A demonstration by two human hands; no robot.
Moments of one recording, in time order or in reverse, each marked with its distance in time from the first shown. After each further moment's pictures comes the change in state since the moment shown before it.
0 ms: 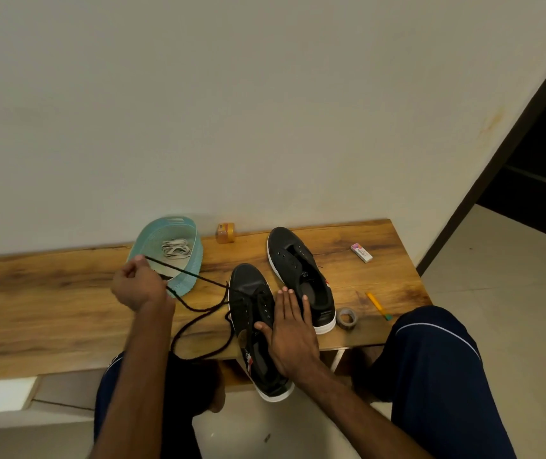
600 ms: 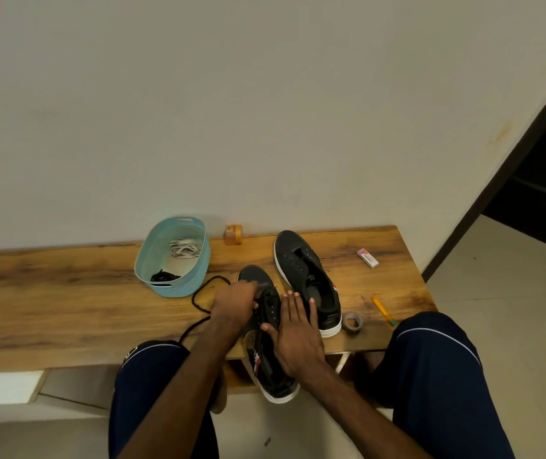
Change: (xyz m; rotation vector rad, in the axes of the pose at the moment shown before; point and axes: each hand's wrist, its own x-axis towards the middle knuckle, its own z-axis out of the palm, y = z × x) left_hand -0.069 -0.061 0.015 1.731 -1.096 0.866; right_hand -0.001 -0.004 -0.004 -0.015 -0.013 -0.005
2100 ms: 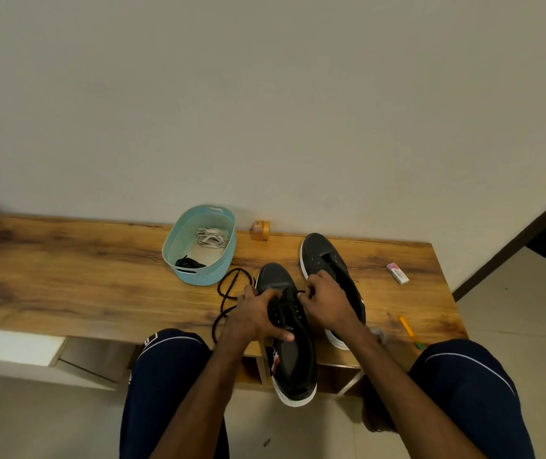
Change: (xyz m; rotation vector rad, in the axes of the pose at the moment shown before) left_hand -0.024 -0.018 0.016 -0.462 -0.175 -0.123; right_hand 0.069 0.024 -0.046 0.447 0.042 -0.098
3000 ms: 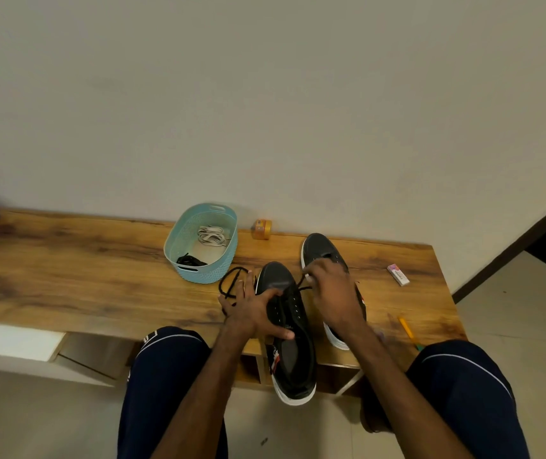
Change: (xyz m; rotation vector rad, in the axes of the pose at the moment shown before) left_hand 0.005 -0.007 0.000 0.145 0.002 -0.003; right_hand -0.004 -0.005 -0.010 -0.190 0.140 -0.098
